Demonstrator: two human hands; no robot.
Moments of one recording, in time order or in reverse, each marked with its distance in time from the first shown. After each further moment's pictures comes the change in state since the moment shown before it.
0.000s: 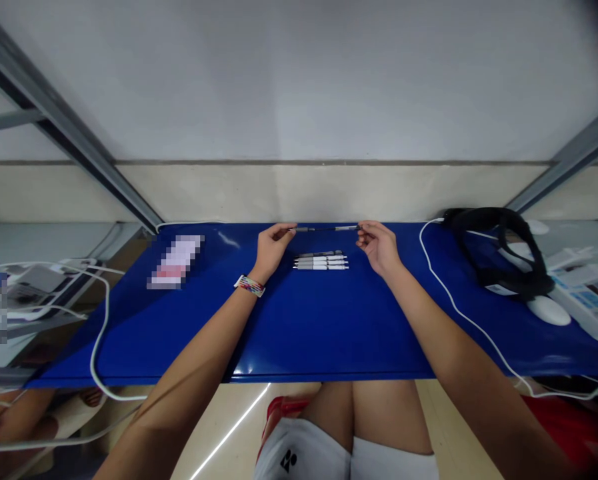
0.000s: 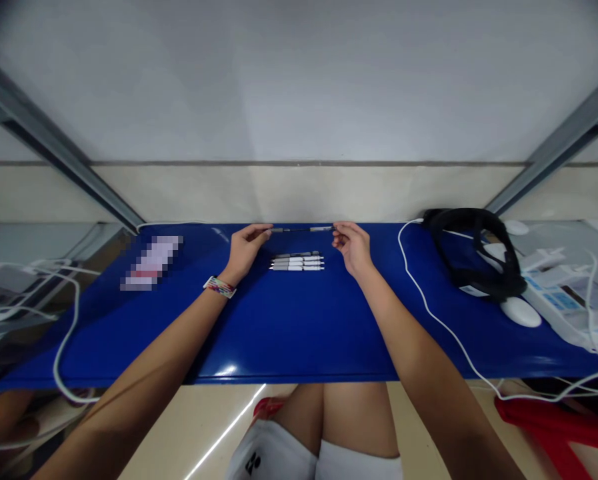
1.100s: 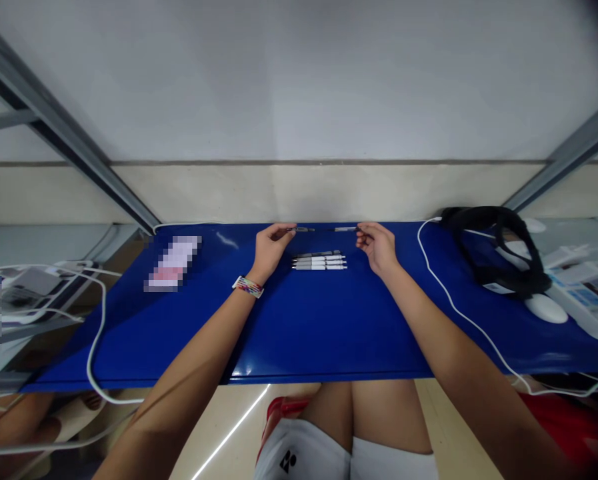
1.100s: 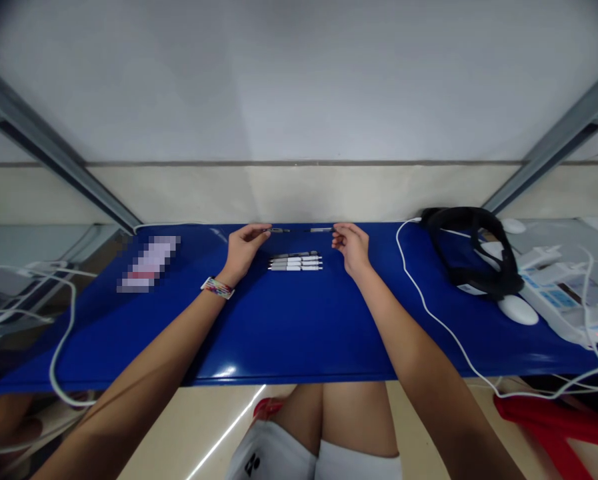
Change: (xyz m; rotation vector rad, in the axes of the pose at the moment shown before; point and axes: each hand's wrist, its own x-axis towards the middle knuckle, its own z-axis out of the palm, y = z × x) left_hand 0.000 0.003 0.002 -0.032 0.019 0.024; right_hand 0.001 0.002 0.000 -0.014 0.102 0.015
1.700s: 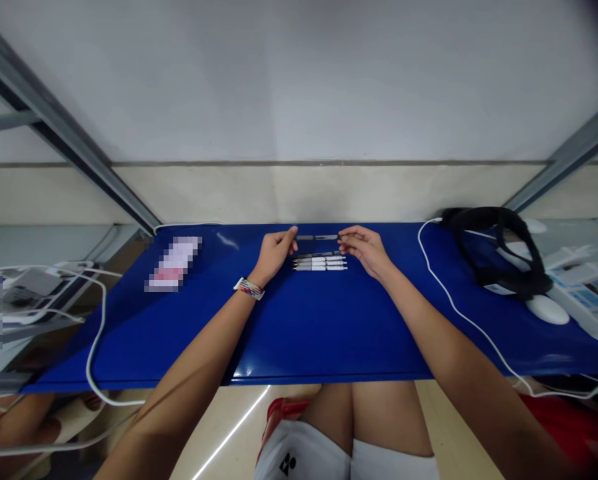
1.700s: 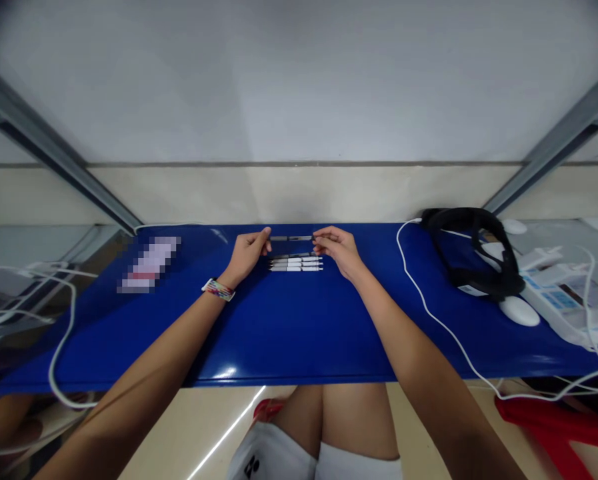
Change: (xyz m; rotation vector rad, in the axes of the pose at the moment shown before) left_hand -0.003 0.011 0.001 0.116 -0.178 -0.068; right_hand -0.013 0.004 0.007 -0.137 -0.392 0.002
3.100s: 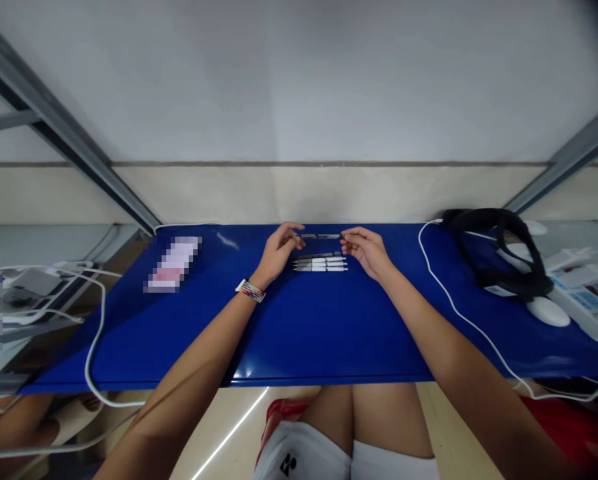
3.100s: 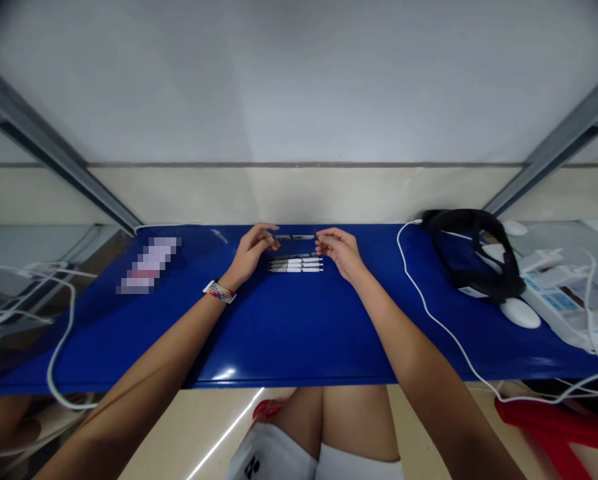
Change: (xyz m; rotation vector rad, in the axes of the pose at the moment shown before) left_hand -0.005 0.004 0.003 -0.195 -0.096 0.119; right_hand -0.001 0.003 0.001 0.066 0.044 0.016
